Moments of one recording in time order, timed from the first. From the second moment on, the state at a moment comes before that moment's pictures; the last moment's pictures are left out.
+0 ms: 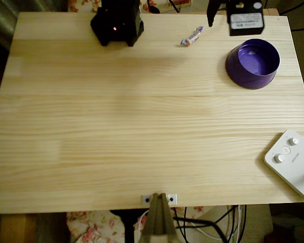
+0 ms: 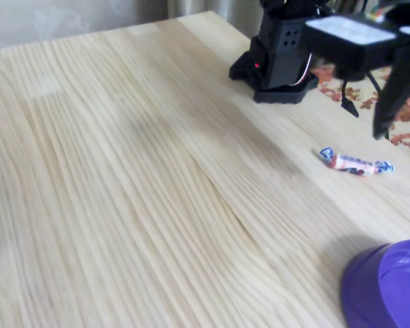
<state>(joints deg) -78.8 97.7 95.3 79.0 87.5</state>
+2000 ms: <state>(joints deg) -84.4 113.7 140.2 41.7 87.5</state>
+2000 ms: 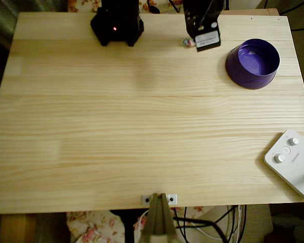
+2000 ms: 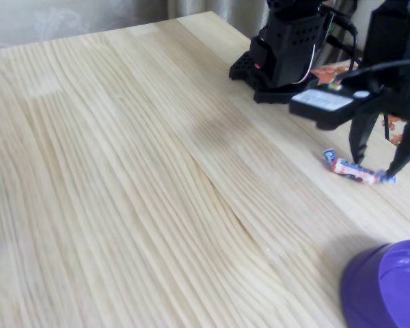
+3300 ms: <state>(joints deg) -74.1 122.6 141.5 56.2 87.5</state>
